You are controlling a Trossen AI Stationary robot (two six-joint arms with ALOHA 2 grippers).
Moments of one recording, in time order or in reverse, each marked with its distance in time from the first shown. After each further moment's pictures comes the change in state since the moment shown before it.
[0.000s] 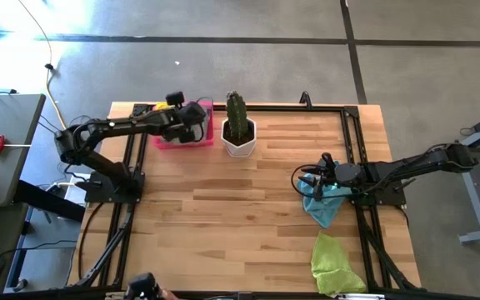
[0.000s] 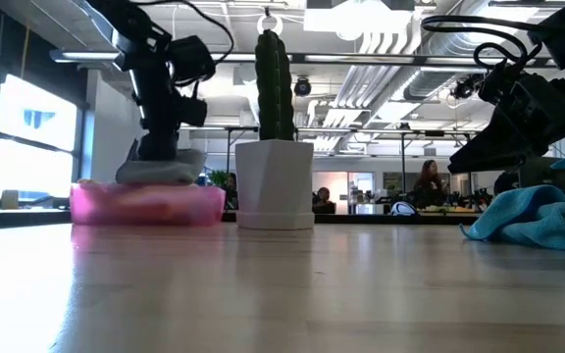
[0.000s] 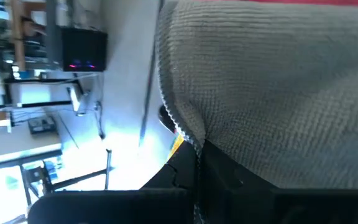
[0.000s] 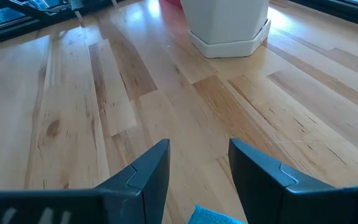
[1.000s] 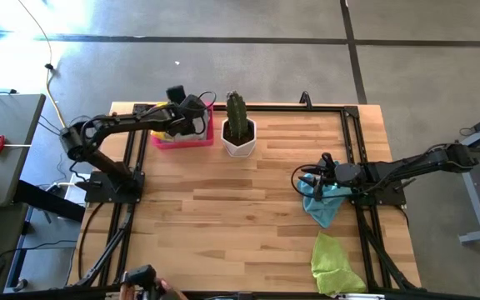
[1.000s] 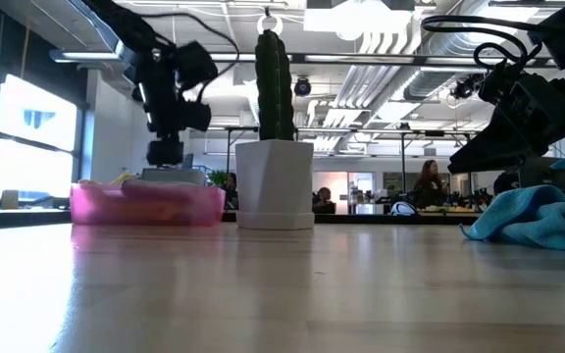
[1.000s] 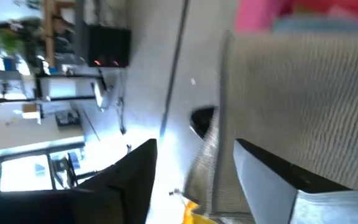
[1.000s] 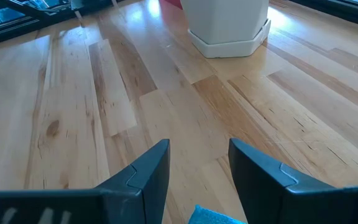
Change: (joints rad) left arm 0.061 0.049 0.000 0.162 -0.058 0.113; right arm 0.000 0.000 0.000 0.000 0.000 0.000
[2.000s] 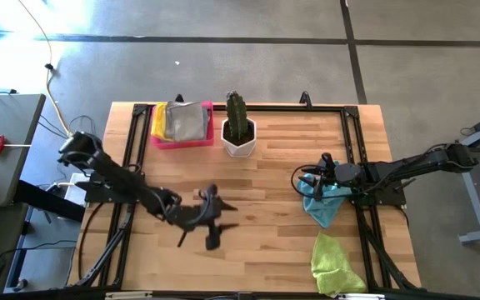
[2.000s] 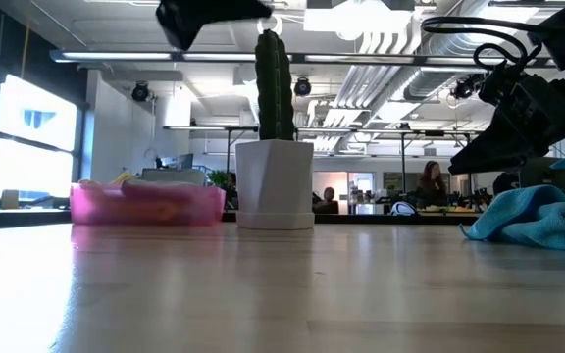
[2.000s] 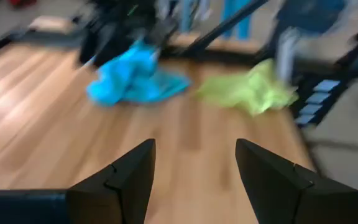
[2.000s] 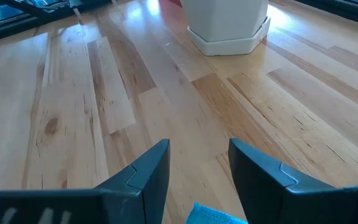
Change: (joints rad) left arm -1.127 0.045 0.000 0.552 0.262 -0.968; right arm 0.000 0.000 0.000 -0.009 0.000 0.000
